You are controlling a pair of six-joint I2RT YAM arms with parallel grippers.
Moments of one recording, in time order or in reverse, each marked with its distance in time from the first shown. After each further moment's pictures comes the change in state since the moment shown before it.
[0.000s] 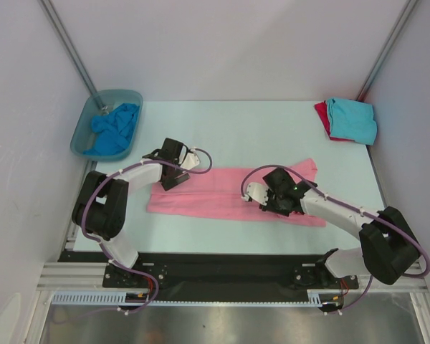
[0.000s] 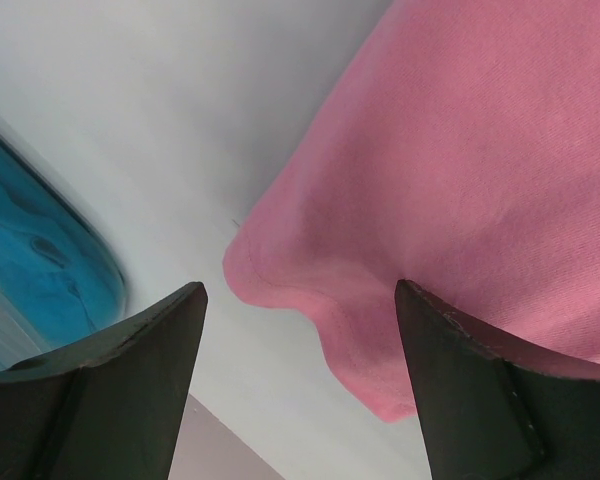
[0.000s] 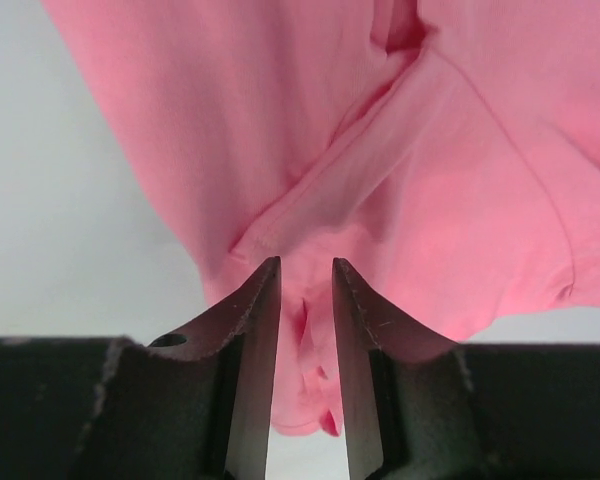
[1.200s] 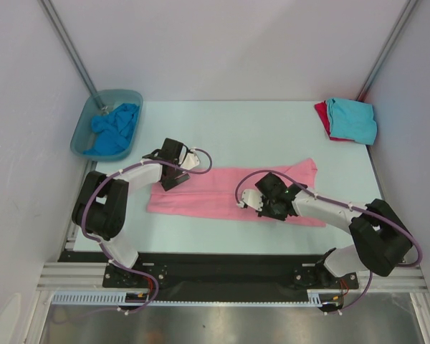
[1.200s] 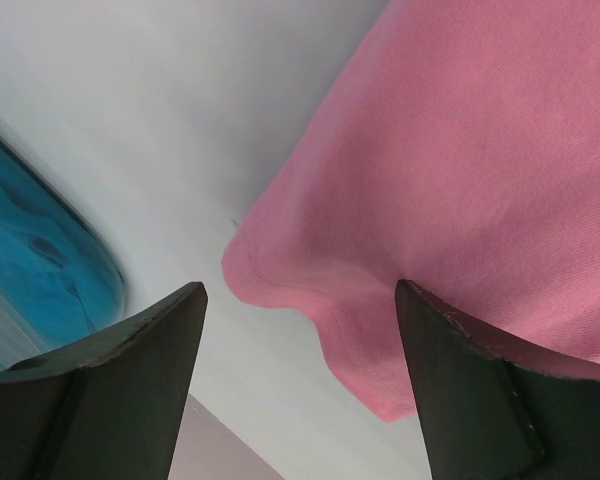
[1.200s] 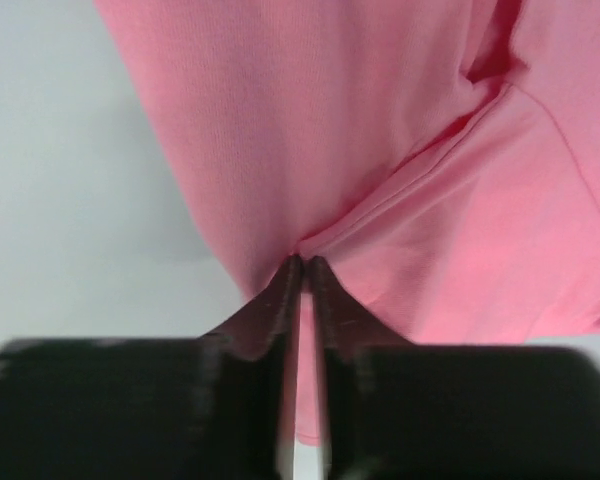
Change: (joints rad) left arm 0.000 0.000 -0.002 0.000 0.000 0.000; right arm 0.077 0.072 -0.010 0.020 0.023 0.039
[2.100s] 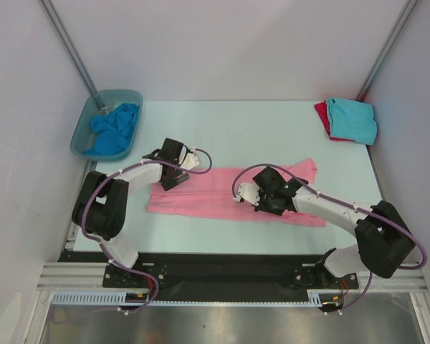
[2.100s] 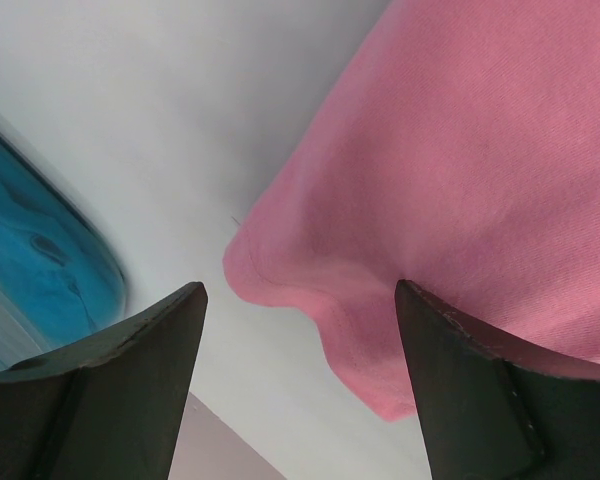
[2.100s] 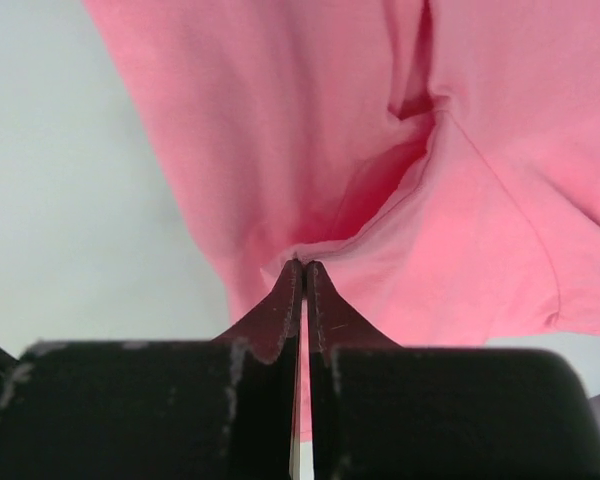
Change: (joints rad) left arm 0.000 0.000 0.000 0.000 -0.005 0.000; right arm 0.011 -0.015 0.094 -0.054 -0.012 0.012
